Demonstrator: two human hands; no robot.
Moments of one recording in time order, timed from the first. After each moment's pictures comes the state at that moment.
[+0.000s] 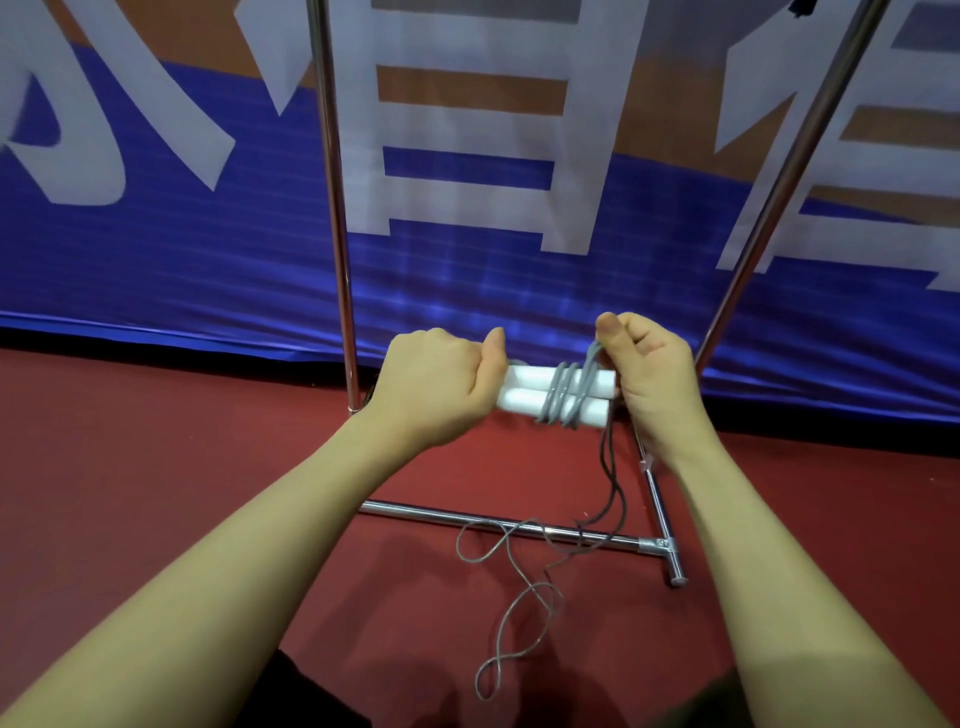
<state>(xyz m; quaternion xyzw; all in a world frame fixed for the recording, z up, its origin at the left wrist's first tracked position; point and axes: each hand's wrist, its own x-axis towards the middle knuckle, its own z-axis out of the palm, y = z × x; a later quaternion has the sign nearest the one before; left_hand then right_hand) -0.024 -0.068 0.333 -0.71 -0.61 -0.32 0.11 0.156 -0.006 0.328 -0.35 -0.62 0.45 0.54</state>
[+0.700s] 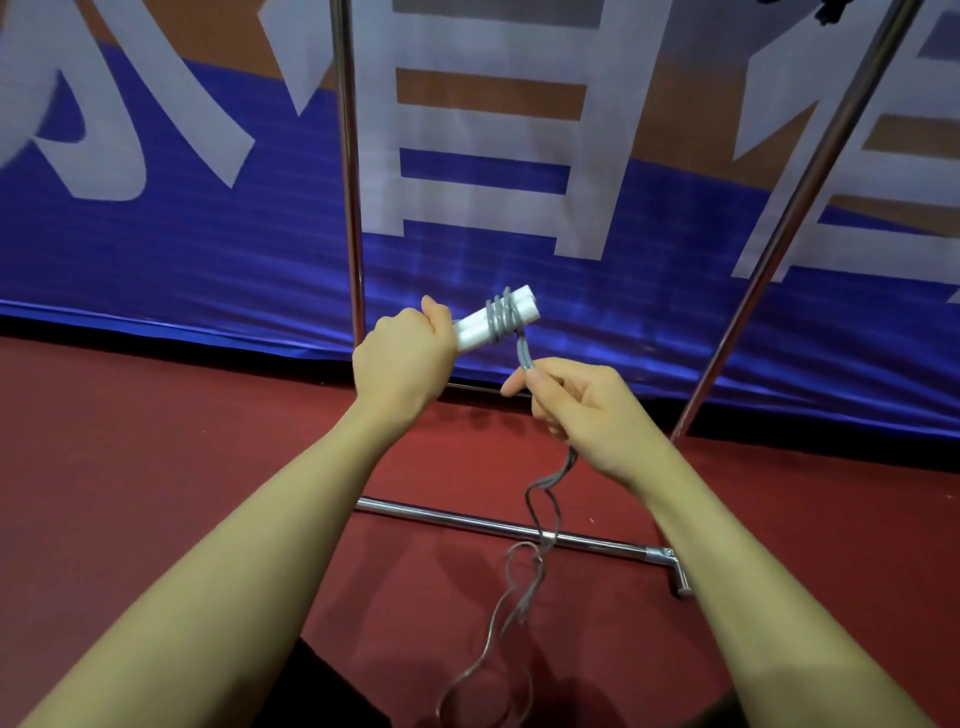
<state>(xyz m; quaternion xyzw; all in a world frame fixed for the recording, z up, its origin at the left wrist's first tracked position) -0.048 -0.038 0.324 -0.48 -0.81 -0.35 0.00 0.129 -0.030 0.320 -0.31 -0.77 0.45 0.33</state>
